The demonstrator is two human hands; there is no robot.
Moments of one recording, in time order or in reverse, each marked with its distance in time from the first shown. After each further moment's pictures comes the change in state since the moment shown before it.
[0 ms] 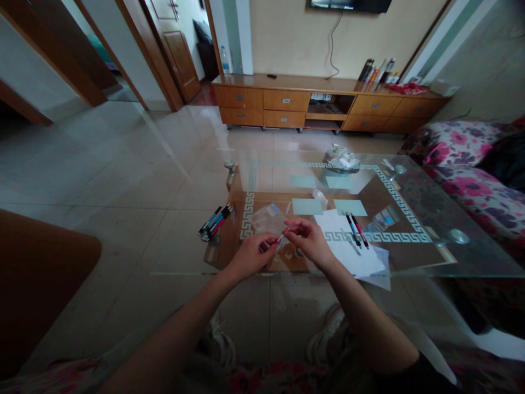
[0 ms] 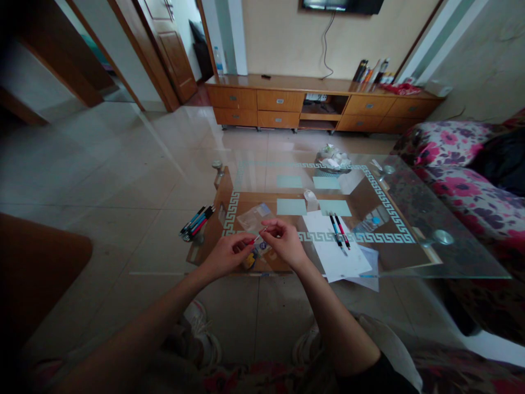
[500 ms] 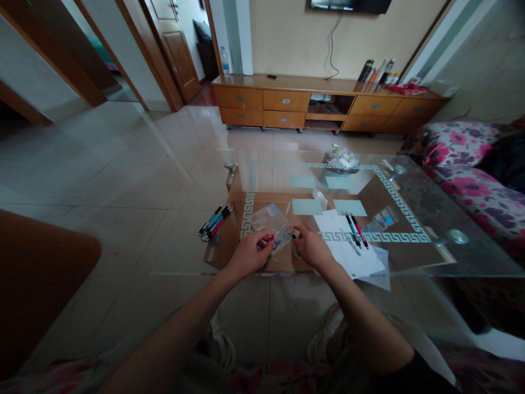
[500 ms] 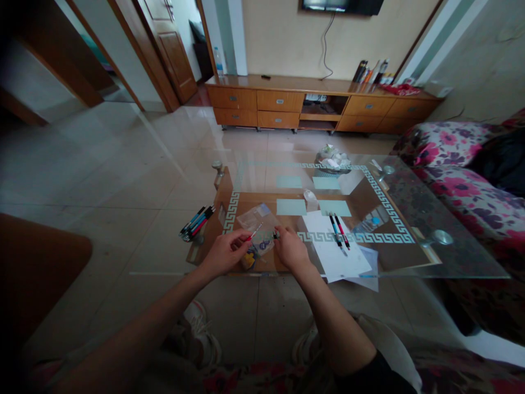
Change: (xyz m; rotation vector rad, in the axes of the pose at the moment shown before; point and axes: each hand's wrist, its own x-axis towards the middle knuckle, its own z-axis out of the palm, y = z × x) left_hand 0.001 0.004 -0.004 0.061 0.060 -0.020; right_hand -0.008 0.012 -0.017 -1.034 -0.020 0.113
